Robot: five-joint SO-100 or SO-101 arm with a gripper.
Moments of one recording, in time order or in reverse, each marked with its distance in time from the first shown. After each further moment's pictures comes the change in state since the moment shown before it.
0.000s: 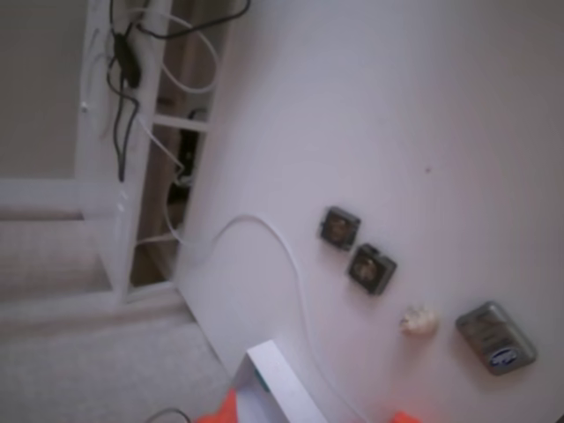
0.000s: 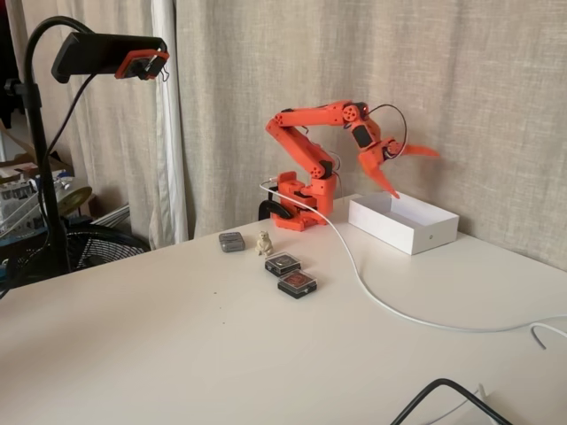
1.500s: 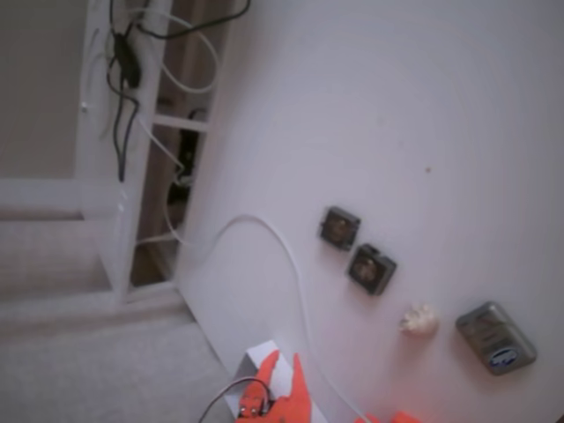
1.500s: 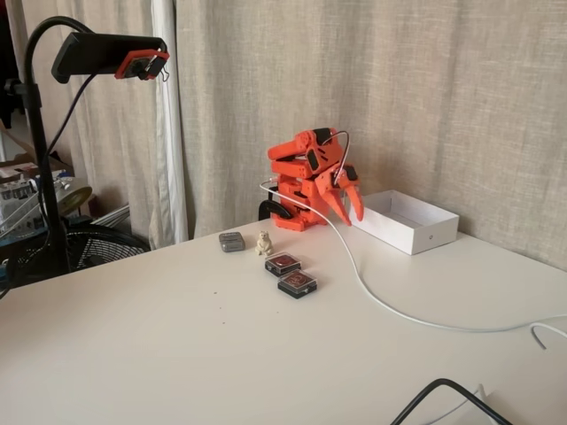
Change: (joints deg) arm 26.3 43.6 29.4 14.3 7.1
